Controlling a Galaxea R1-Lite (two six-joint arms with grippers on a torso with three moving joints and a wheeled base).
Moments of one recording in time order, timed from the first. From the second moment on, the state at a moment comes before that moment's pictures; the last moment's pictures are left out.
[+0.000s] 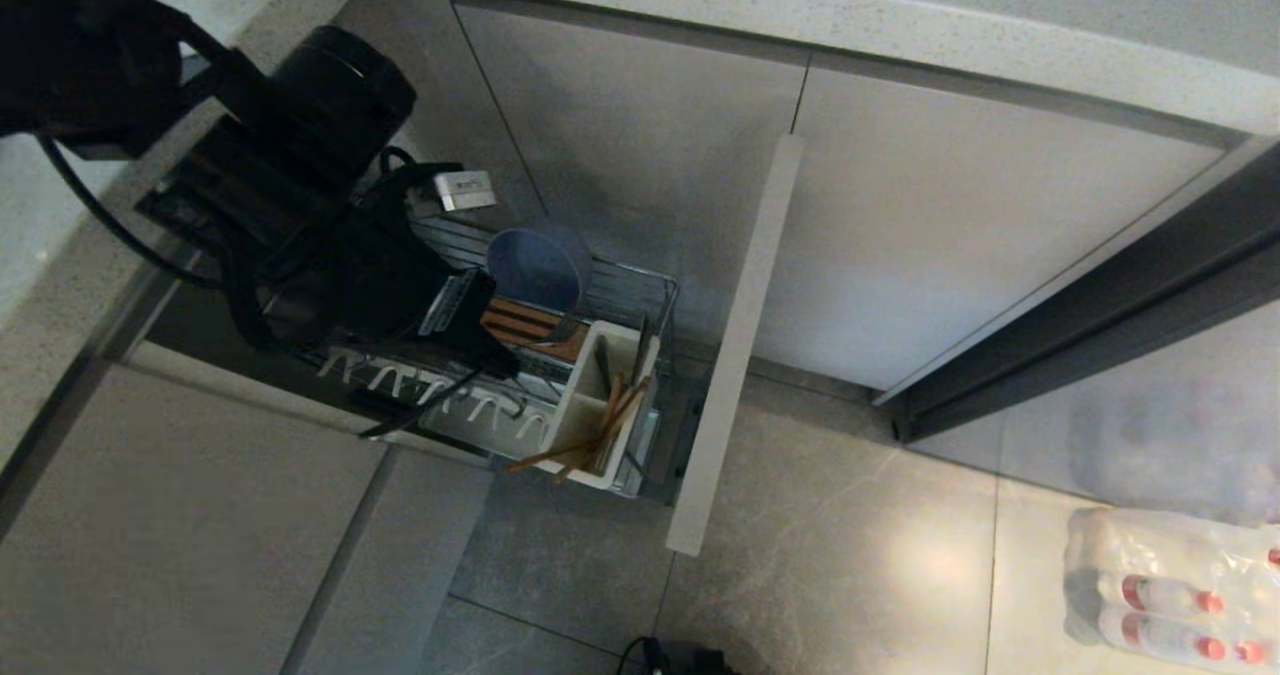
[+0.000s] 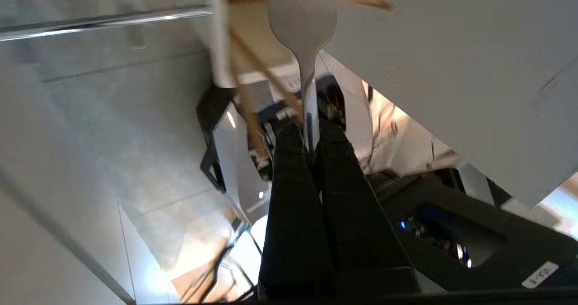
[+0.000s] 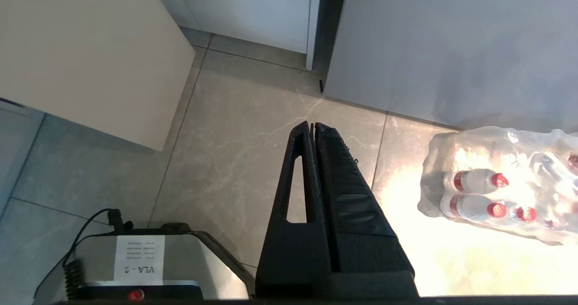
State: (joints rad) left arm -0.42 1.81 -1.94 1.12 -0.23 -0.03; right arm 0.00 0.00 0.00 0.00 -0.01 0.02
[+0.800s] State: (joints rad) left arm -0.51 1.98 -1.95 1.02 -0.06 -0.10; right arm 0.00 0.00 0.00 0.00 -0.01 0.02
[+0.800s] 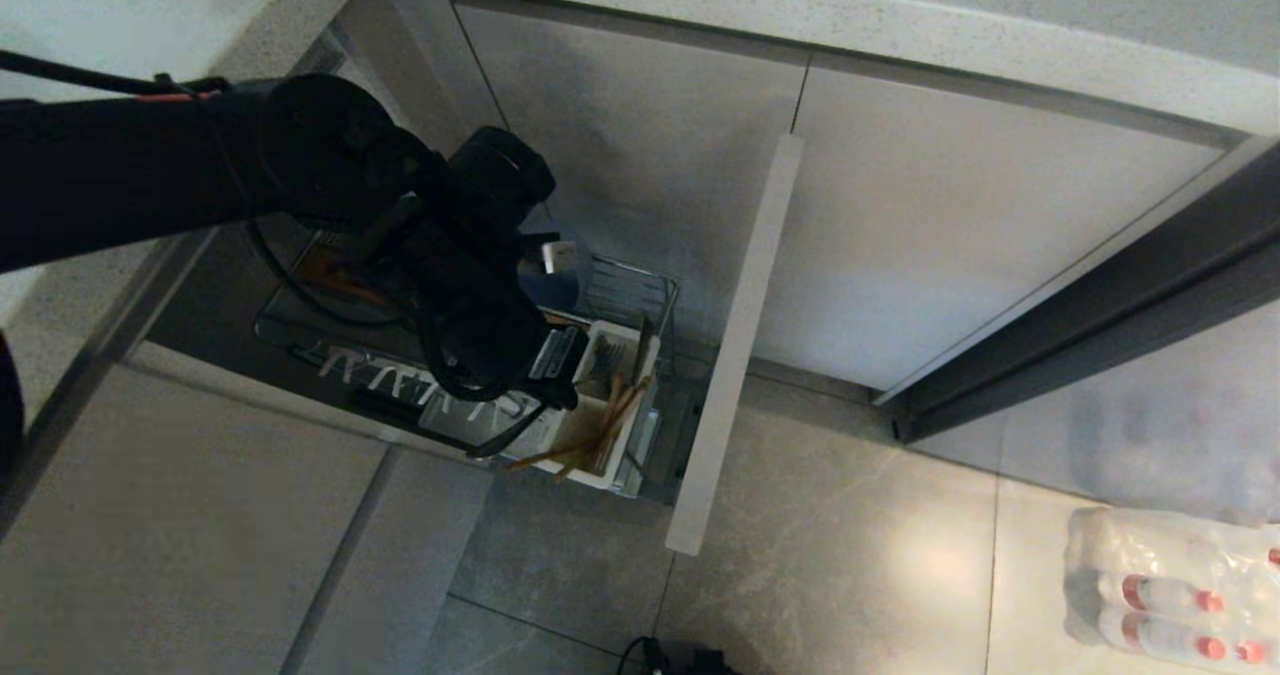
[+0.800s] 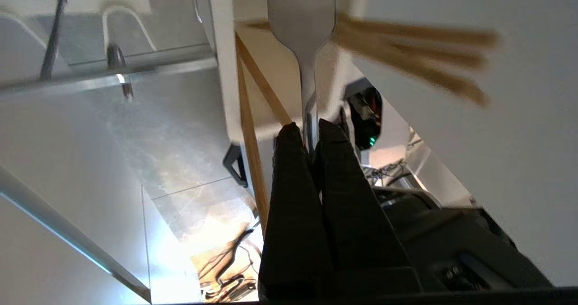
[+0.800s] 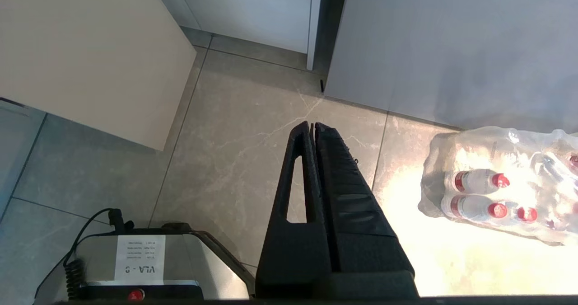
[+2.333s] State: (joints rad) left arm -0.50 2.08 -1.97 0.85 -0.05 -0.21; right arm 0.00 0.00 0.00 0.00 -0.01 0.02
